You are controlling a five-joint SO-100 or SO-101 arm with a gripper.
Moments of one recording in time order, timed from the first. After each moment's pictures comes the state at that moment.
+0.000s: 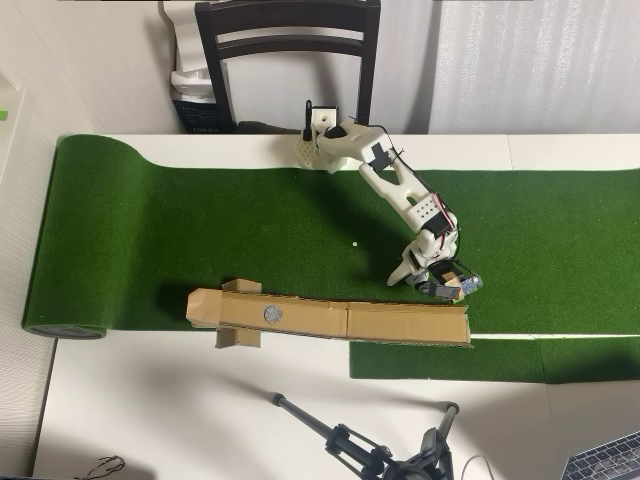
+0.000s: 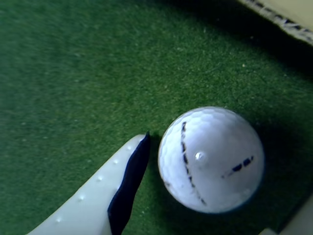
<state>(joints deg) -39.6 43.5 43.3 78.8 106.1</state>
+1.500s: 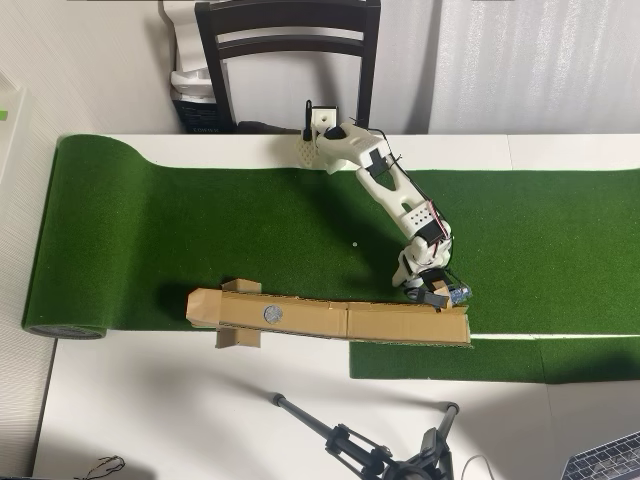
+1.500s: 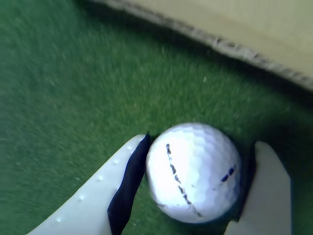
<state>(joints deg) -36.5 42.4 38.5 78.8 108.5</state>
